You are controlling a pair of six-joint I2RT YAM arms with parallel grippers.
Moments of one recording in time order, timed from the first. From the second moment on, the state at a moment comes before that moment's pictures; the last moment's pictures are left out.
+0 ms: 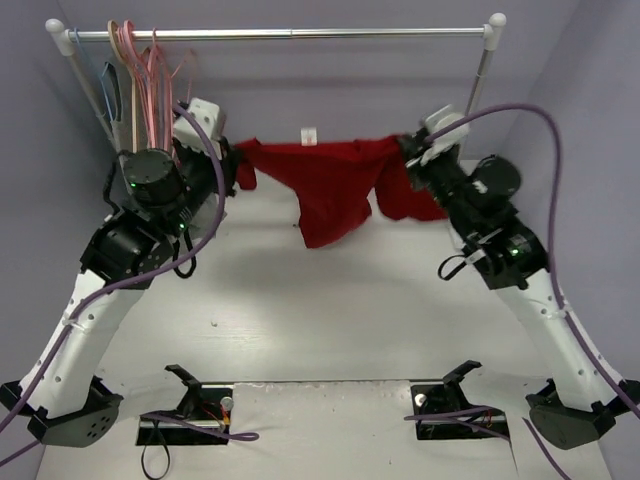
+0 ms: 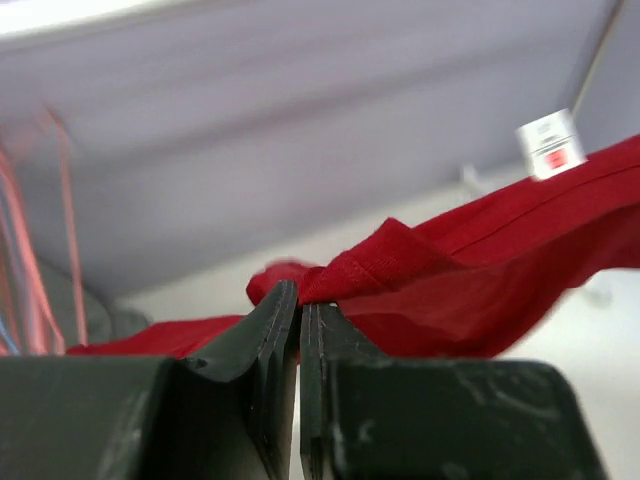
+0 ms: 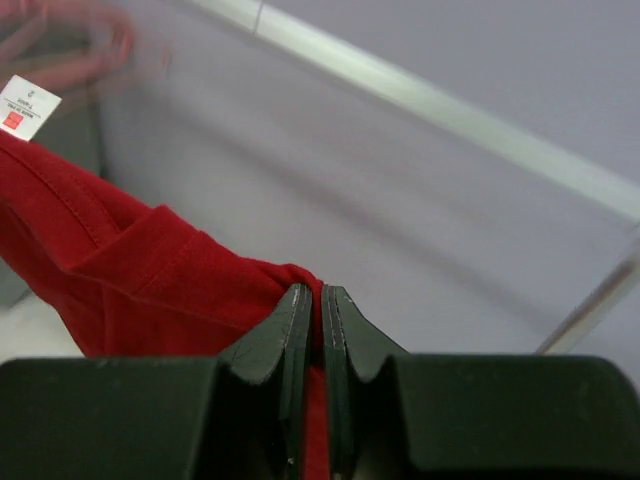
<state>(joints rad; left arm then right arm) -0.59 1.19 1.76 -0.53 -0.20 0.06 0.54 1.14 1.54 -0.19 0.04 -0.36</state>
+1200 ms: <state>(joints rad) -0.62 0.99 0.94 -0.73 -0.08 -0.41 0.63 1.07 0.81 -0.51 0.05 0.42</state>
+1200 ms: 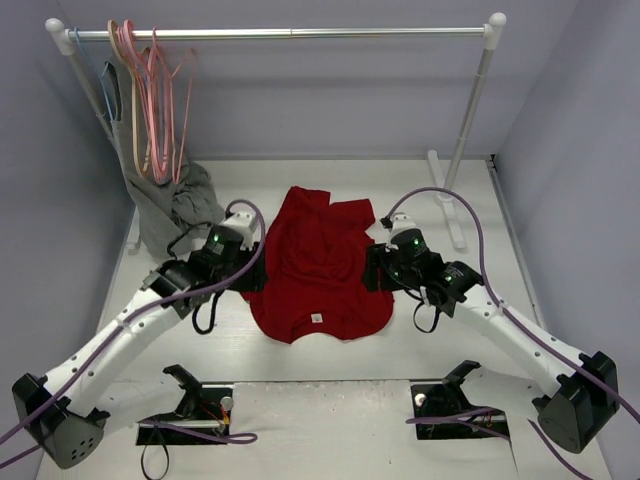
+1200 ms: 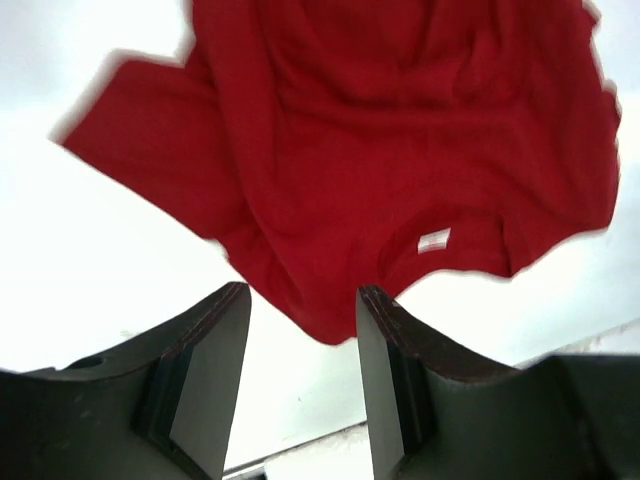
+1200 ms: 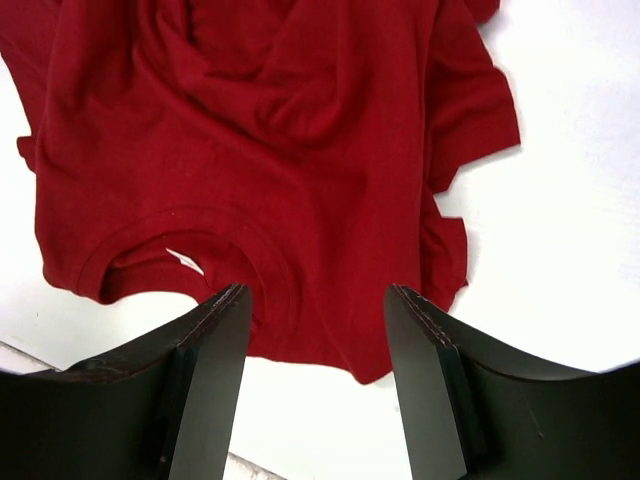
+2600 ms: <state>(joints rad) -0.10 1.68 1.96 -0.78 -0.31 -0.01 0.63 1.08 0.89 -0.46 -0.09 0.26</state>
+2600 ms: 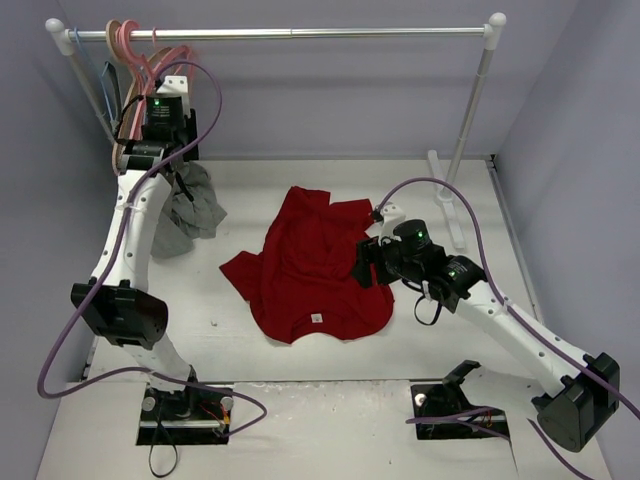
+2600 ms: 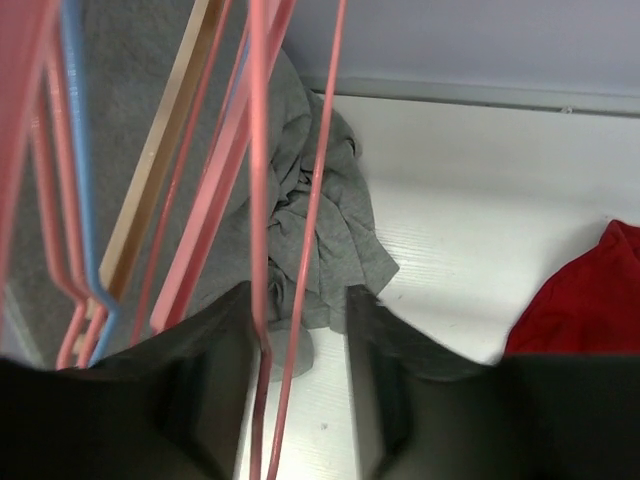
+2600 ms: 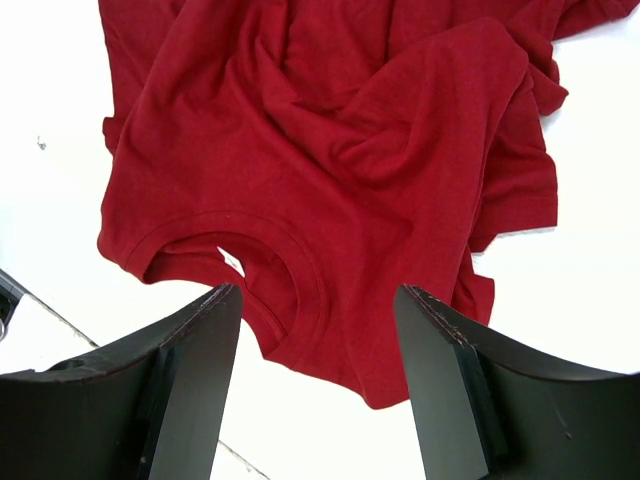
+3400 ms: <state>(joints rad) -0.10 1.68 2.14 -0.78 -0.13 -0.01 0.63 1.07 0.89 -0.48 -0.08 0.26</state>
